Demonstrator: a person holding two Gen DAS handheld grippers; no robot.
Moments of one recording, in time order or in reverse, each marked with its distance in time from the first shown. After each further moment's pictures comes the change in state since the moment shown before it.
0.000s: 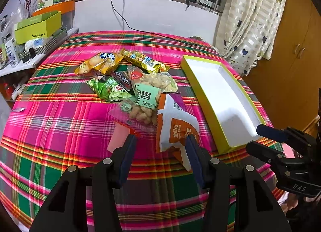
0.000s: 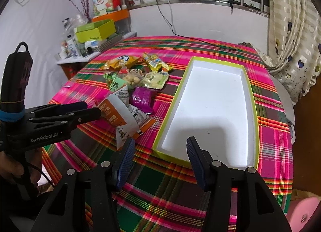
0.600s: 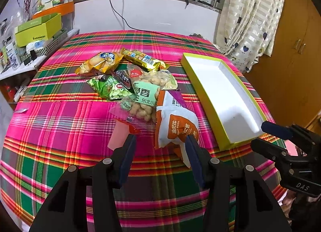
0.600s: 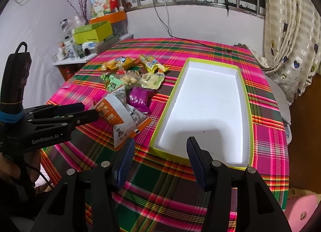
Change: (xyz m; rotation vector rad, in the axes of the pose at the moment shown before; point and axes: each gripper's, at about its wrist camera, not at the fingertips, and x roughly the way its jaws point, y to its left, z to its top) left arm -0.001 -0.004 -0.003 0.016 0.010 0.017; right arm -0.007 -0.001 -0.004 0.011 -0.015 -0.032
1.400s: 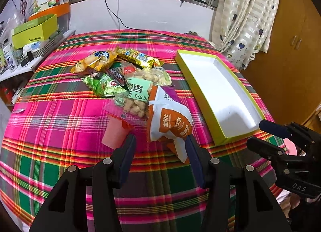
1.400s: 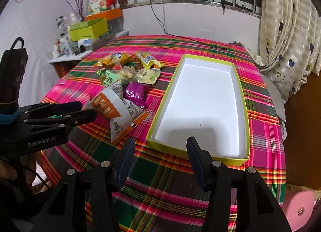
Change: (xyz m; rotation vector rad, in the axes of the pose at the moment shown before) left arm -0.002 -0.007 -0.005 0.020 0.005 -0.020; right arm -0.005 0.004 -0.005 -0.001 0.012 -0.044
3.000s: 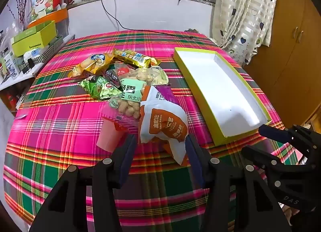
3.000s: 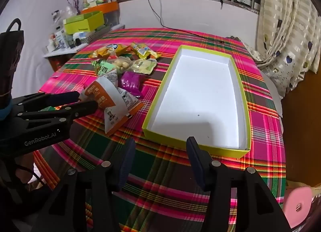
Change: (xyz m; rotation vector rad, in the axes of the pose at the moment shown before) left arm 0.007 -0.019 0.000 0.046 0.007 0.049; right arm 0.012 0.002 -0.010 -0.004 0.043 -0.039
